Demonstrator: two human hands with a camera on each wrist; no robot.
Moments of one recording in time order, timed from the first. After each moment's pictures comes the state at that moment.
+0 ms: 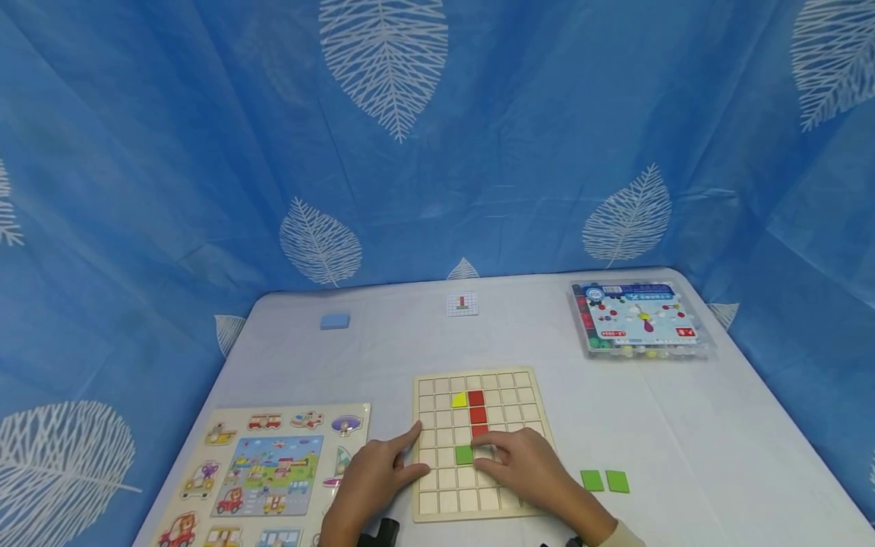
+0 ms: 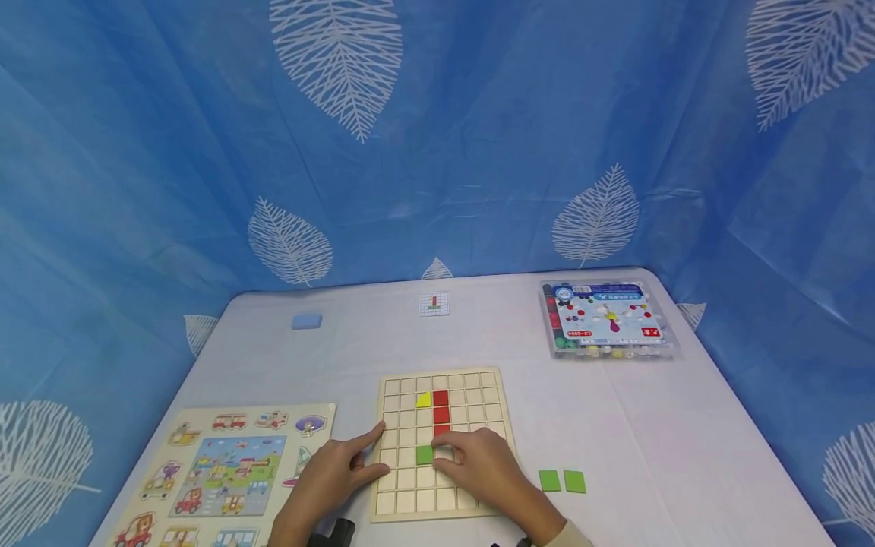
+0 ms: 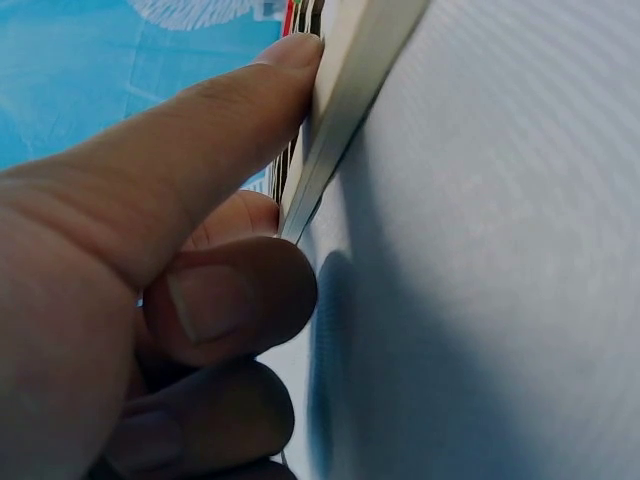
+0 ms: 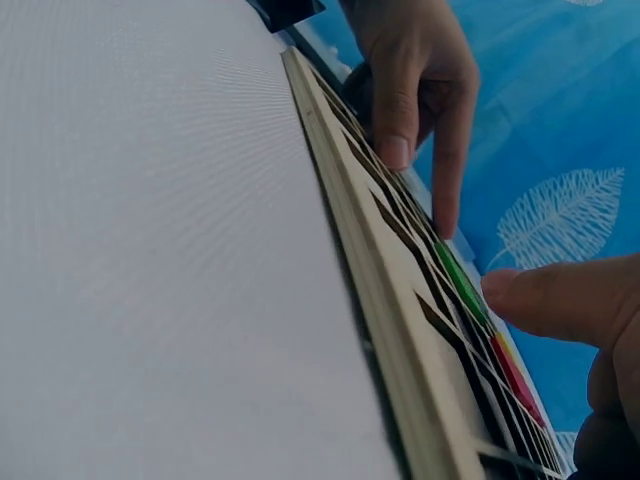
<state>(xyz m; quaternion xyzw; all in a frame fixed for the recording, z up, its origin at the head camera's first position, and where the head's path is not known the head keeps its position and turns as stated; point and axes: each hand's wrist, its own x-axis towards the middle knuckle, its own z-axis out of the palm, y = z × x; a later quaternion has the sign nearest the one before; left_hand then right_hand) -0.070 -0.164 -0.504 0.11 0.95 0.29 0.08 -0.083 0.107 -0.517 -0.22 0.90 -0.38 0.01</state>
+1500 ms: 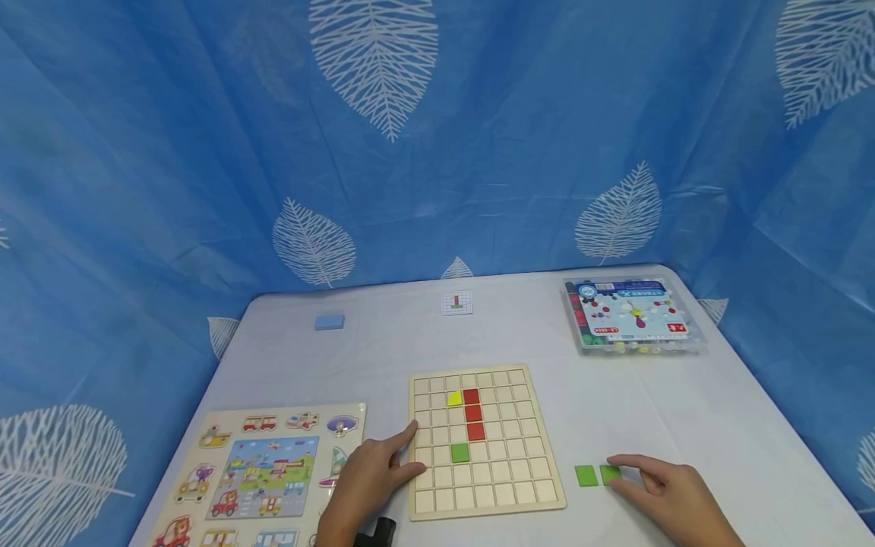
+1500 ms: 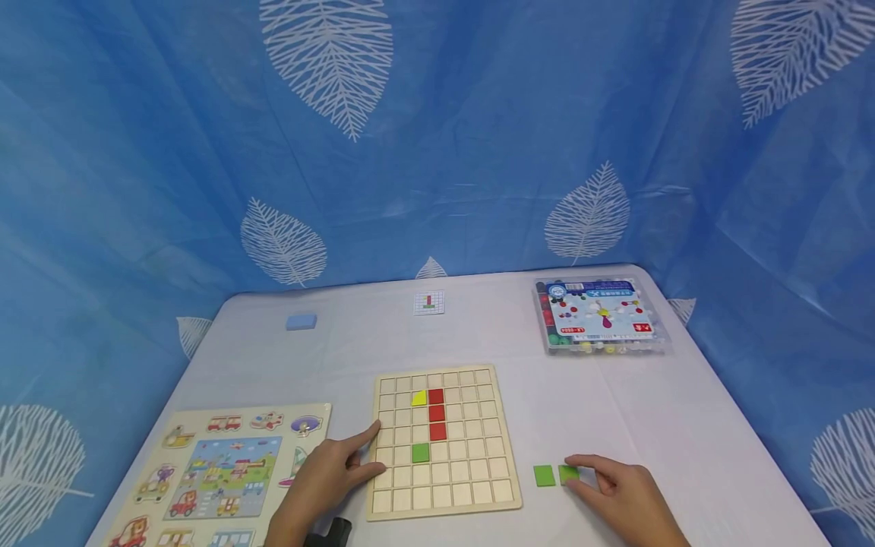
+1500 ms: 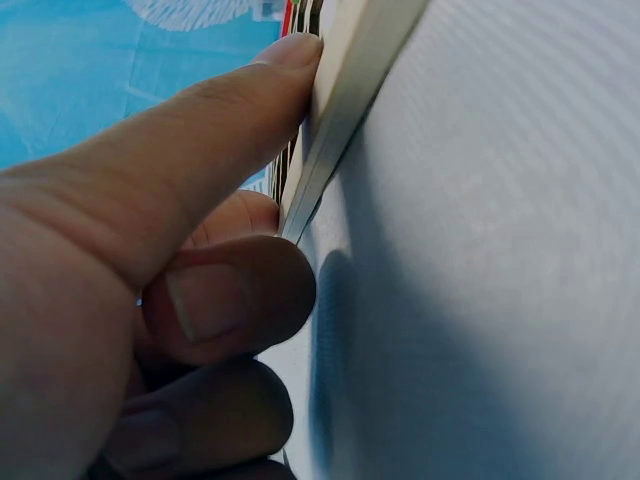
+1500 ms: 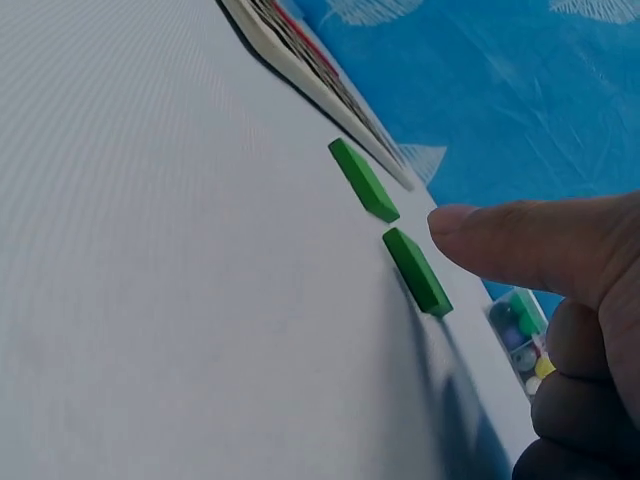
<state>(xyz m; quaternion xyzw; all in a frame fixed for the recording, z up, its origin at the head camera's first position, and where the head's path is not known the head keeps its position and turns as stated) -0.071 -0.161 -0.504 0.10 0.95 0.28 0.09 -0.023 0.267 -0.513 0.07 0.93 -0.36 0.09</state>
